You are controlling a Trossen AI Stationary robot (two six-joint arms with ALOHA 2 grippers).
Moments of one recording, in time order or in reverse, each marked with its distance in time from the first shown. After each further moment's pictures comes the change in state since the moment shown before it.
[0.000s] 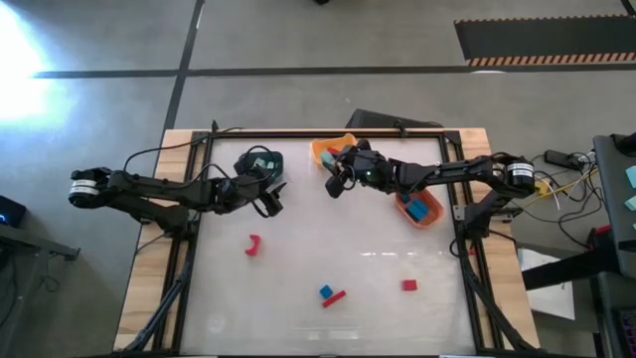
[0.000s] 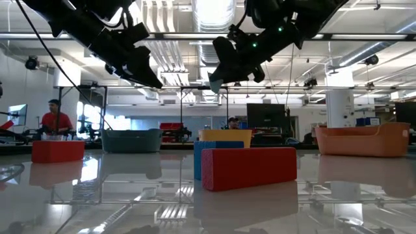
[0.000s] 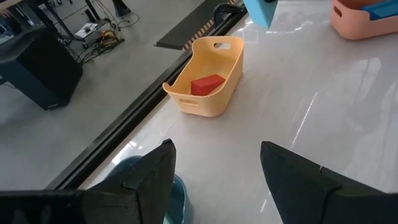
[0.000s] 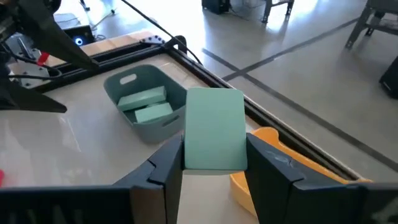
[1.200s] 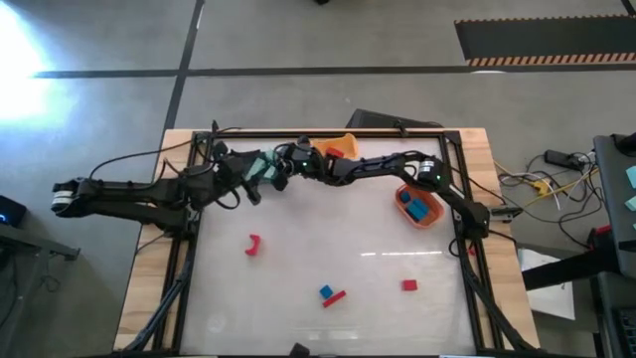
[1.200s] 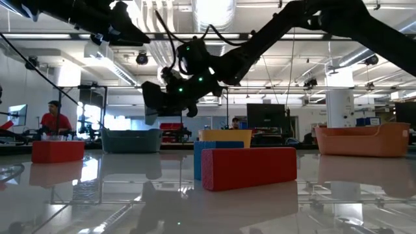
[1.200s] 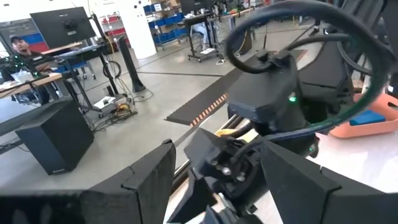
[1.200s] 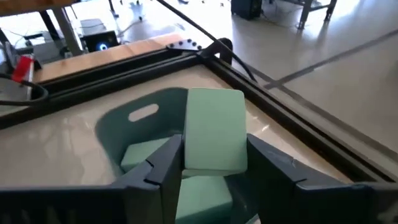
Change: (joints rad) left arm -0.001 -0.350 -0.054 0.130 -0.026 0.200; right arm -0.069 0.743 0.735 0.084 -0.168 -0.047
